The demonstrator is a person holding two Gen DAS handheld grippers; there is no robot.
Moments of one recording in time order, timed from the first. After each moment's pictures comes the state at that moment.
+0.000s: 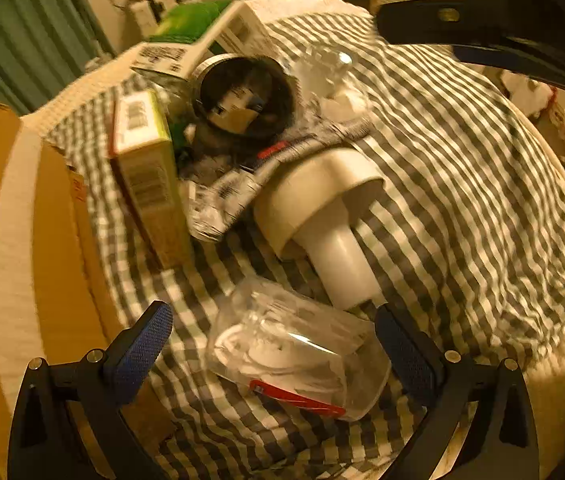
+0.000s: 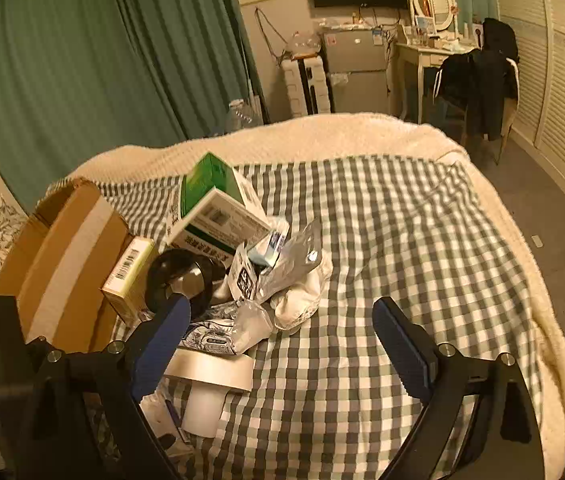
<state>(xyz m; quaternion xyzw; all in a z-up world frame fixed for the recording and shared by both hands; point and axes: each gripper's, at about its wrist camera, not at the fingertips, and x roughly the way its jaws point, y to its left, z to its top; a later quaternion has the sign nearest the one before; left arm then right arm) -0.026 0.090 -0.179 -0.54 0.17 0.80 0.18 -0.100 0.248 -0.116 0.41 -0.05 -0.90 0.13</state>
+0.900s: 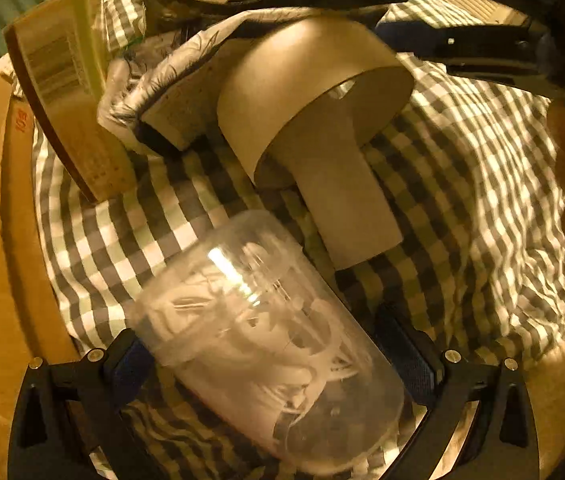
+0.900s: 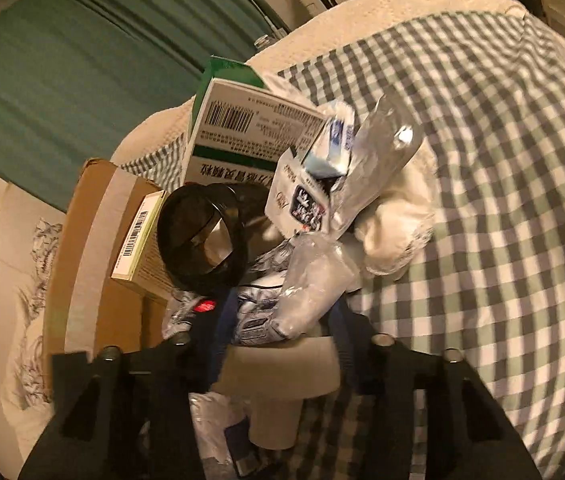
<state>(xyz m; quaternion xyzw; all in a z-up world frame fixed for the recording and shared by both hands) -0.012 0.070 -0.249 -0.61 0.14 0.76 0.18 -0.136 0.224 -0.193 0.51 -0.23 -0.79 0.24</state>
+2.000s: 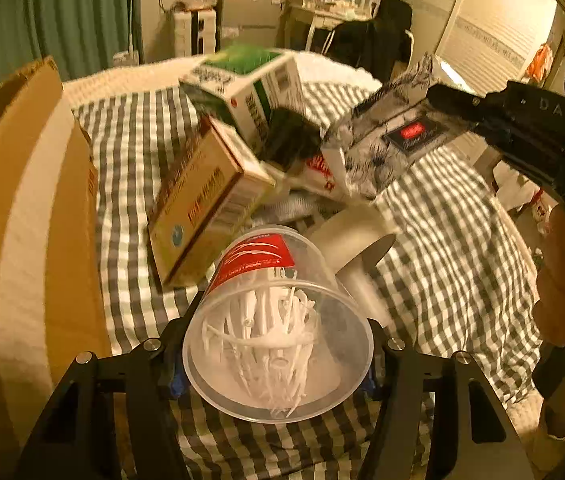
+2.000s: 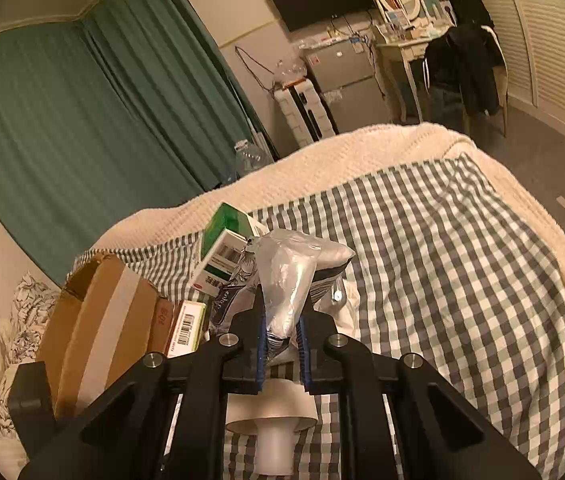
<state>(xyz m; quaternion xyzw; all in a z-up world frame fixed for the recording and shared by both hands) -0.015 0.019 -0.143 -0.48 0.01 0.86 0.17 -0.104 0.269 -0.099 0.35 -0.18 -0.91 0.14</state>
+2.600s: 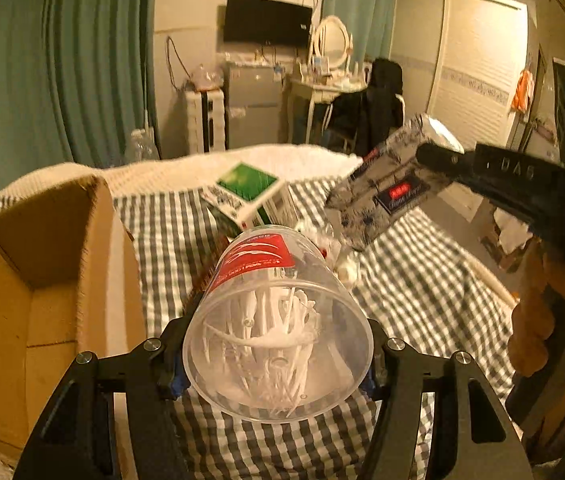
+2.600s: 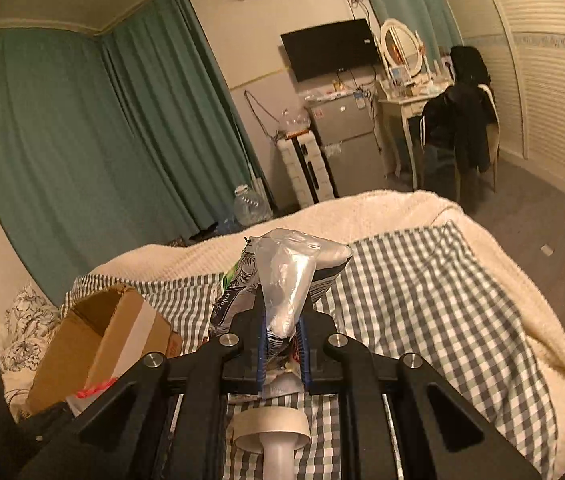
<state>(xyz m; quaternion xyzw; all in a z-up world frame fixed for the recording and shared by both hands) 0.008 0.040 -0.074 -0.35 0.02 0.92 0.15 -0.066 0.258 -0.043 0.26 -0.15 -0.95 0.11</state>
